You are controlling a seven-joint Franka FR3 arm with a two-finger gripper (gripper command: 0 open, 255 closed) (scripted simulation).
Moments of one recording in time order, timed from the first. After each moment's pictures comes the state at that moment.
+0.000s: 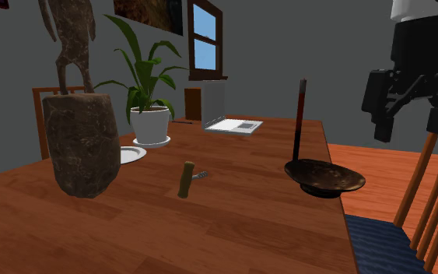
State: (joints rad) arm 0.01 -0.80 0.03 -2.40 -0.07 1.65 -0.09
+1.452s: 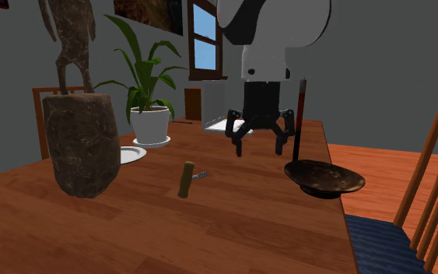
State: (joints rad) arm 0.09 -0.13 0.26 -2.03 0.06 1.85 0.24
